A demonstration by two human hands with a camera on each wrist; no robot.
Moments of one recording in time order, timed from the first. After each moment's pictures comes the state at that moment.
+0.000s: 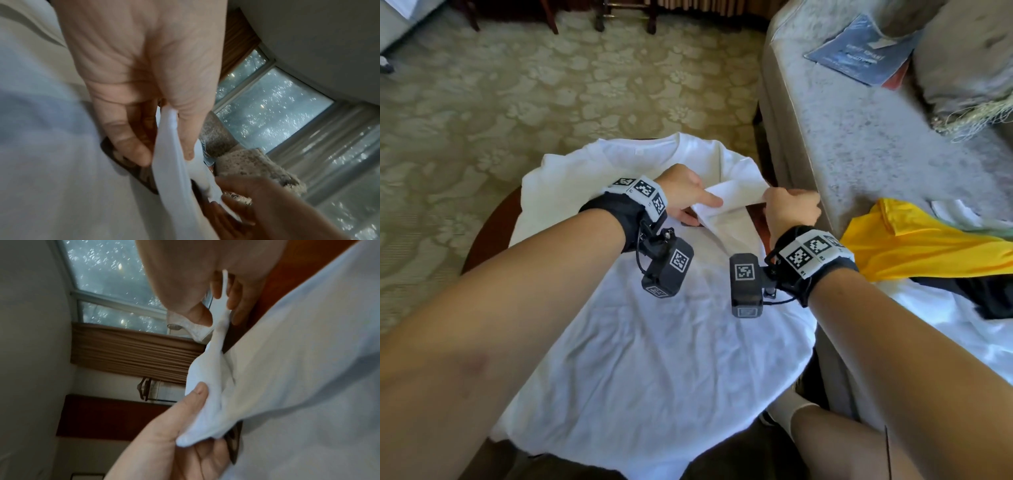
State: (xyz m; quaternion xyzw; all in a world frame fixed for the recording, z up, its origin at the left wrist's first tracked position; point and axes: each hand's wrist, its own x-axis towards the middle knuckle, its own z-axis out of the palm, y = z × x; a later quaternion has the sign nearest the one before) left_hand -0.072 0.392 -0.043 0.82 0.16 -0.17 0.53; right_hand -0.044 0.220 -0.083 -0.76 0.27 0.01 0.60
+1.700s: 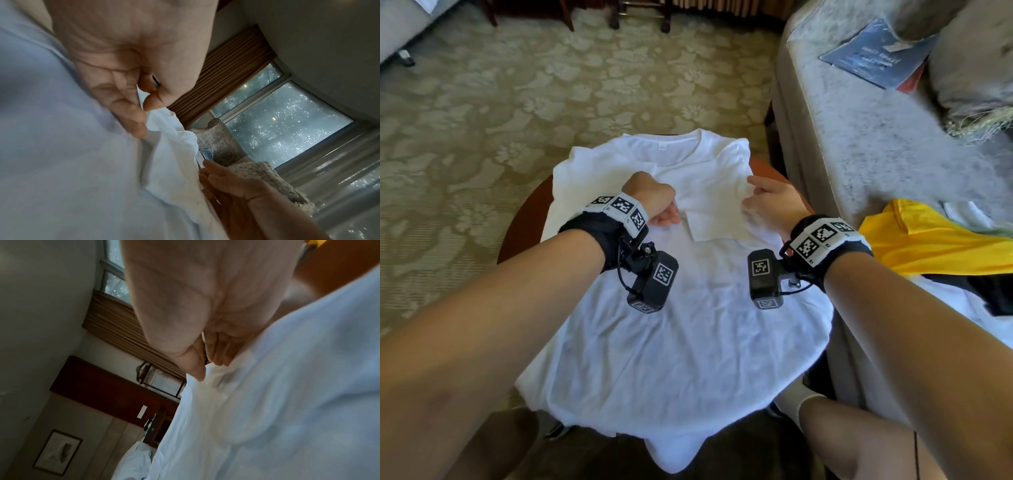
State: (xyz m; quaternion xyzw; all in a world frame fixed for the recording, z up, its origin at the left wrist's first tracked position) left_hand -0.123 0.444 -0.047 0.78 0.33 -0.06 0.53; right_hand -0.067 0.242 -0.061 -0.84 0.01 0.17 0.51
